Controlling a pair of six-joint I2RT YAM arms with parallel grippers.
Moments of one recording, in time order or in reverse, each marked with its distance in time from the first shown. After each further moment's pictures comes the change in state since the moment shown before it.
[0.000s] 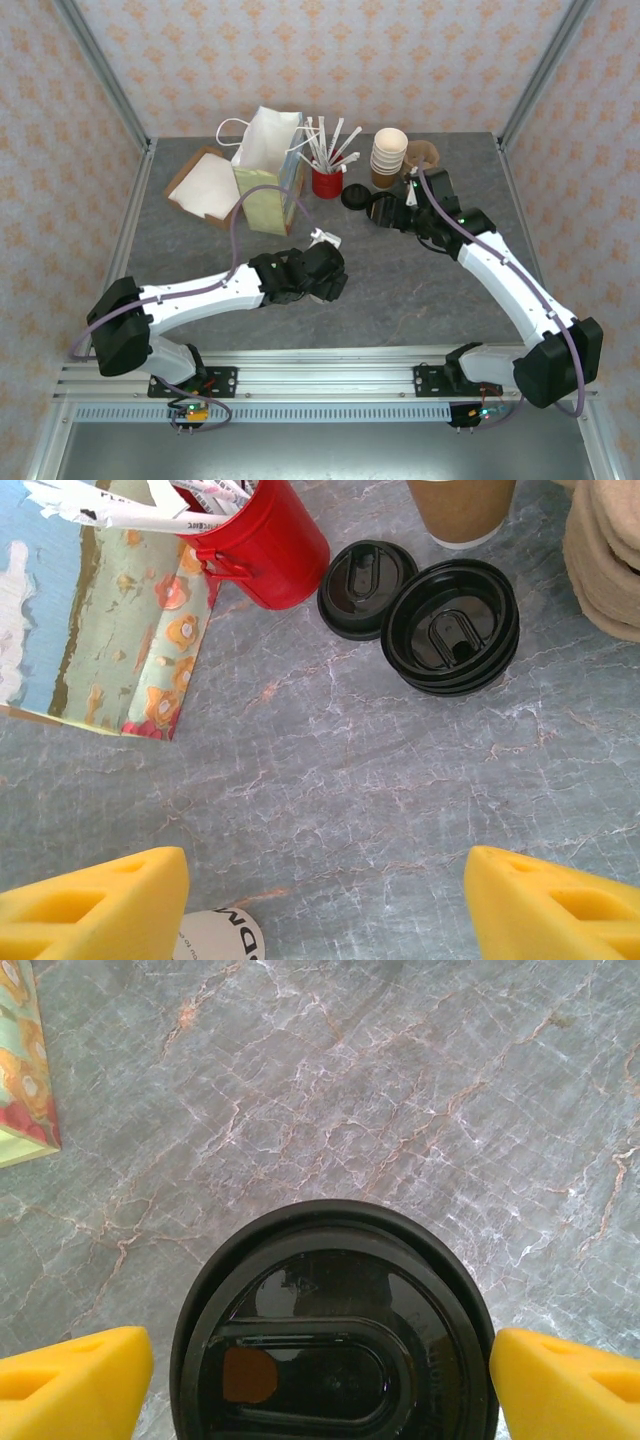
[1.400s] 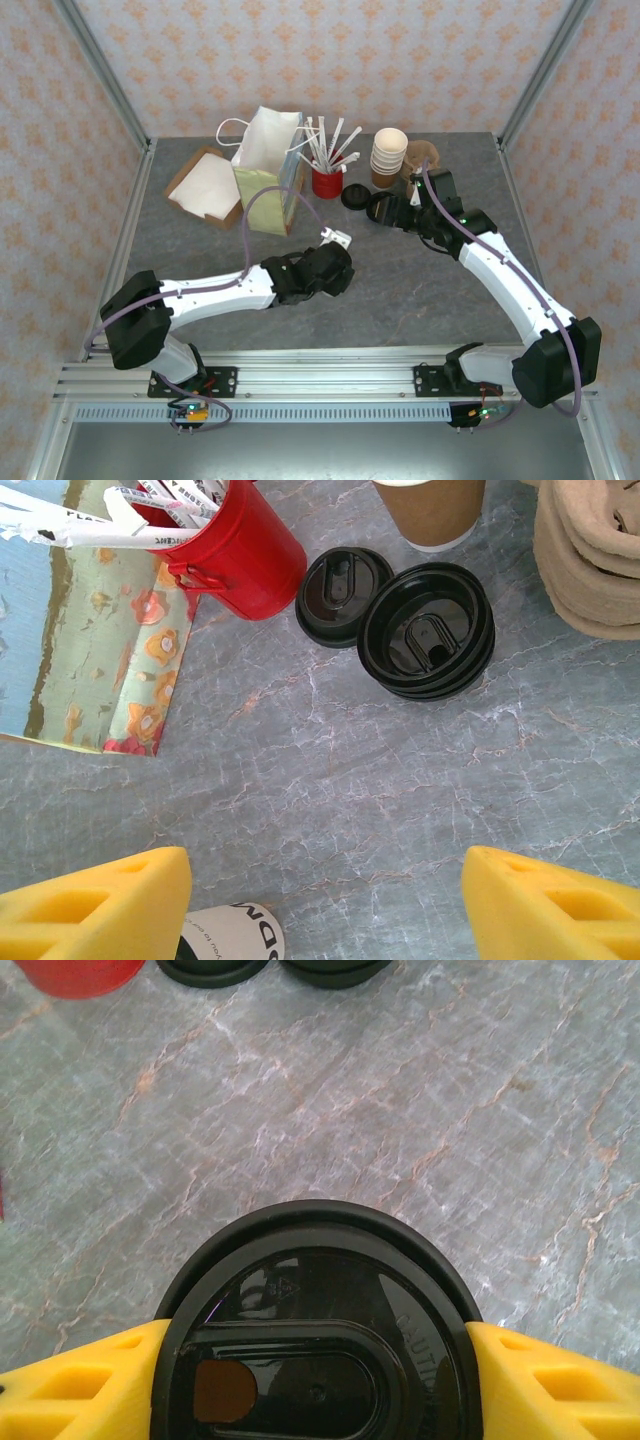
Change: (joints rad) left arm 0.000 0.086 -0.022 0.183 -0.004 0.038; right arm -0.040 0.001 -0.027 0.029 -0.005 0.016
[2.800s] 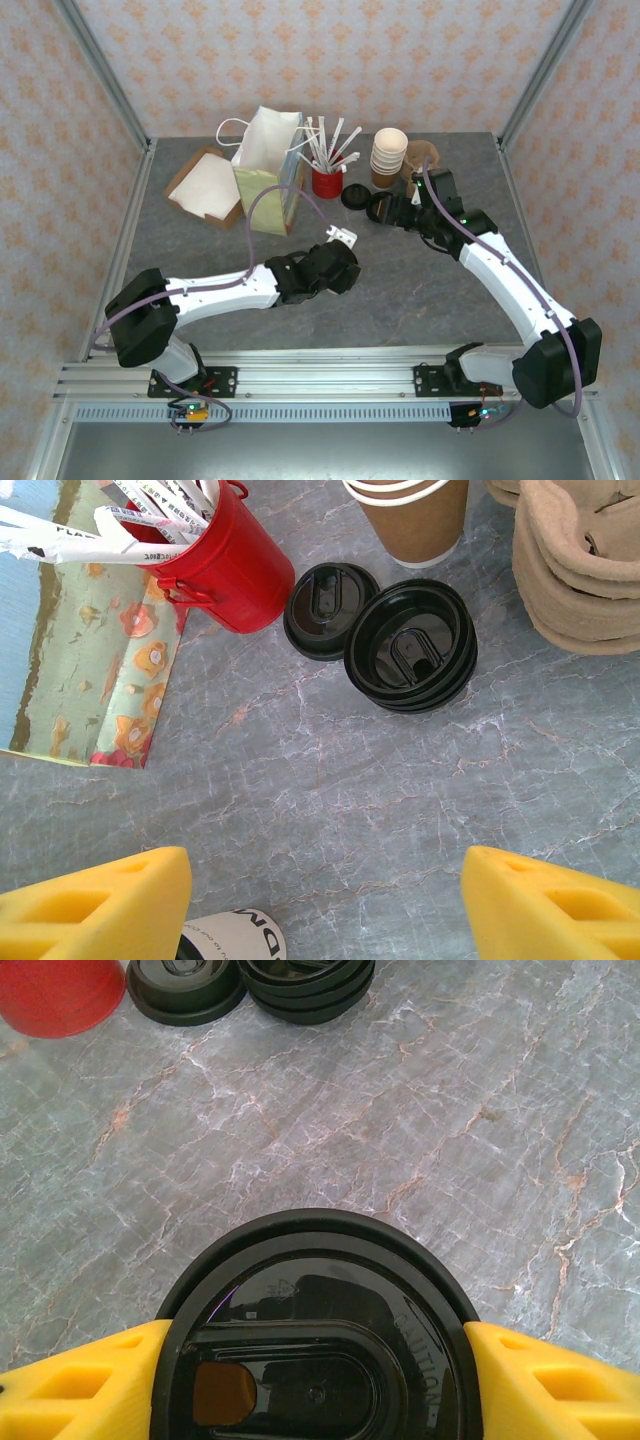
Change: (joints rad) left arm -0.002 0.043 -0.004 0.089 0.013 0.030; right arm 0.000 -0.004 -0.001 0.008 0.034 -0.008
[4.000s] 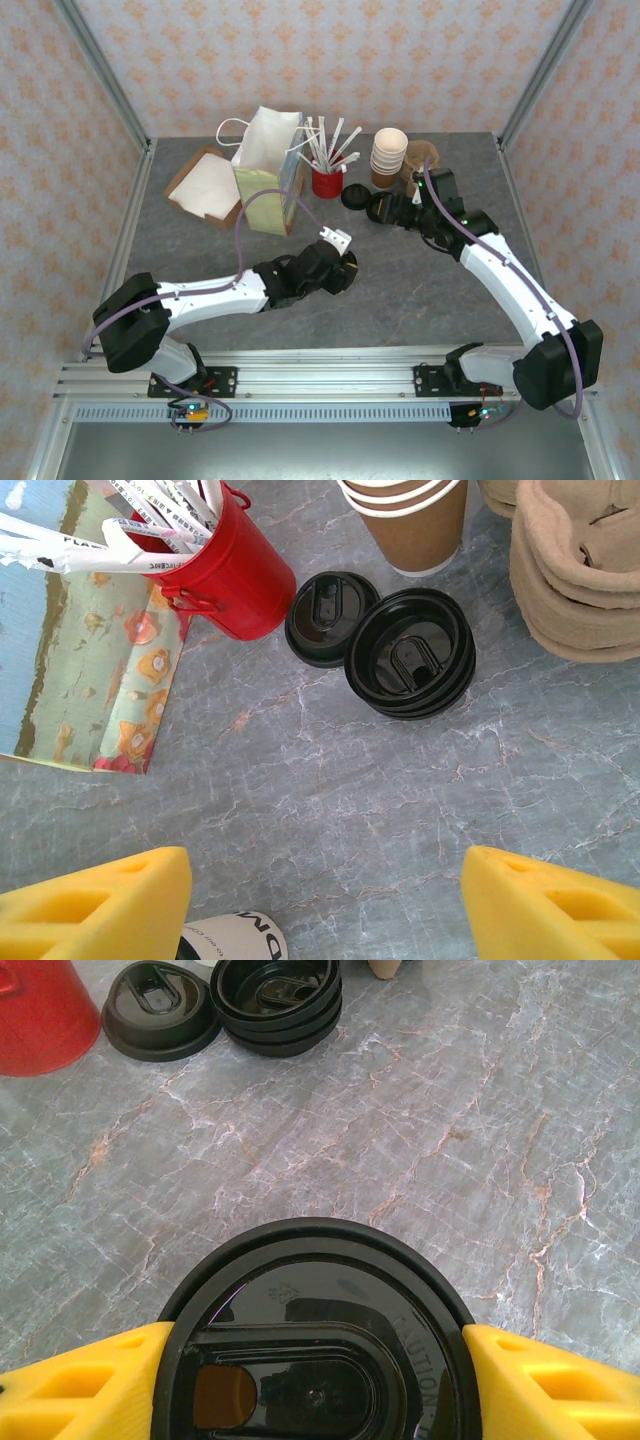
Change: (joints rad) left arm 0.035 -0.082 -0.126 0.211 0.067 0.091; right arm 0.000 -0.006 0.000 0.006 0.004 0.000
